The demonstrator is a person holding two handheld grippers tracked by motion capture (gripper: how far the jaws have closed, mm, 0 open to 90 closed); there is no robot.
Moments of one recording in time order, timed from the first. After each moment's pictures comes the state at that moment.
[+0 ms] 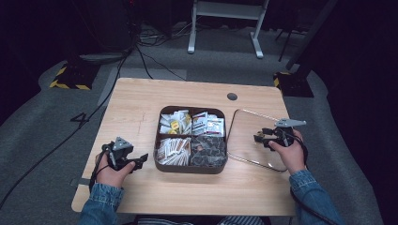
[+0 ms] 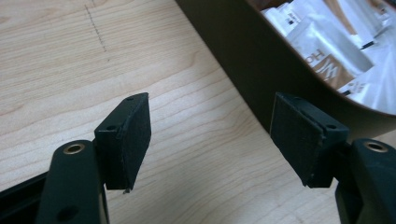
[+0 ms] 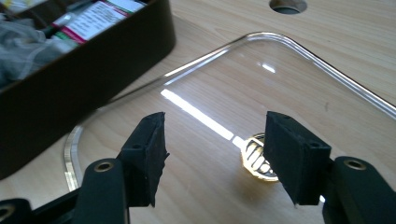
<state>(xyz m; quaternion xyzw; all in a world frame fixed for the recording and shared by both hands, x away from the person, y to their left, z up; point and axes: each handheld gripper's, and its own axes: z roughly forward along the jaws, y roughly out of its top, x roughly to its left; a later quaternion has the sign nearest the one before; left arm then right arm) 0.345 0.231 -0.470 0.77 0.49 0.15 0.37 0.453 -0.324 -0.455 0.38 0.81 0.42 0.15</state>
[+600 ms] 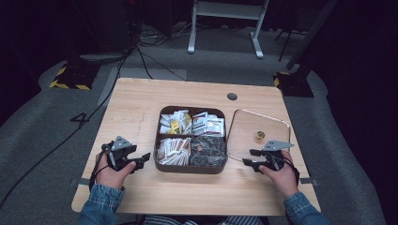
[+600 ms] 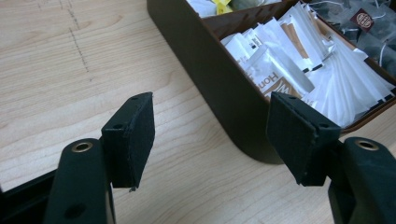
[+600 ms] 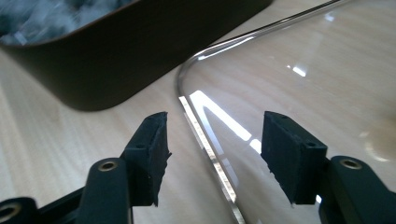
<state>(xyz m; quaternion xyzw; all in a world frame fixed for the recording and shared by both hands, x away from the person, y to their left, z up) 0.340 0.225 -0.454 0.76 0.48 0.14 0.40 0.389 -0.287 -0.486 0.33 0.84 0.41 0.11</state>
